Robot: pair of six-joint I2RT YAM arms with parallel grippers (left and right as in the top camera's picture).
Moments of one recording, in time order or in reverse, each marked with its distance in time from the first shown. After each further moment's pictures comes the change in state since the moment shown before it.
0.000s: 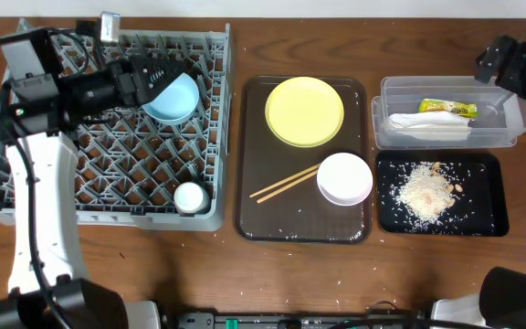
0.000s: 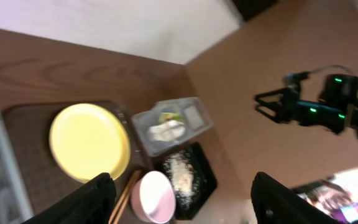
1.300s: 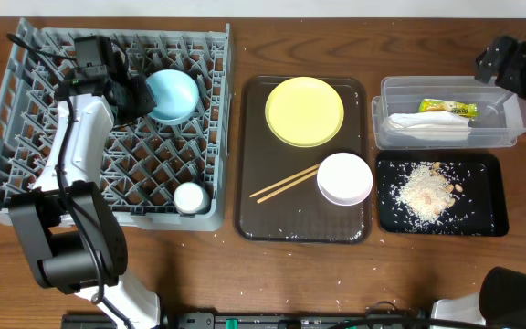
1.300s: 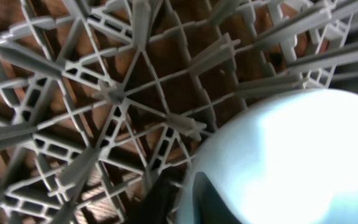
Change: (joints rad) left arm -0.095 0.320 0.002 -0.050 -1.129 -0.066; right arm 0.000 0.000 0.000 0.000 0.000 0.000
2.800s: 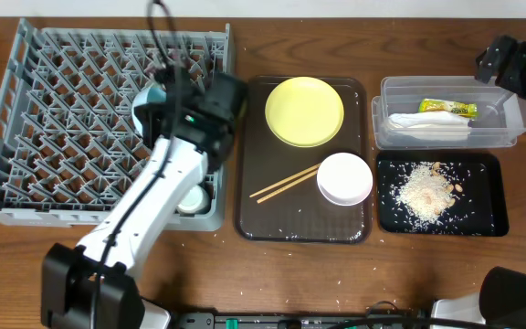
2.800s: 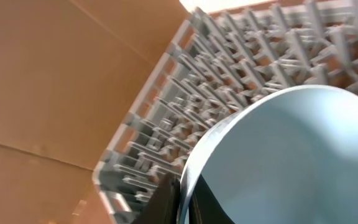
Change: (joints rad) left arm -0.590 -0.255 -0.161 -0.235 -1.332 -0.171; right arm 0.000 0.000 0.000 0.000 0.000 0.000
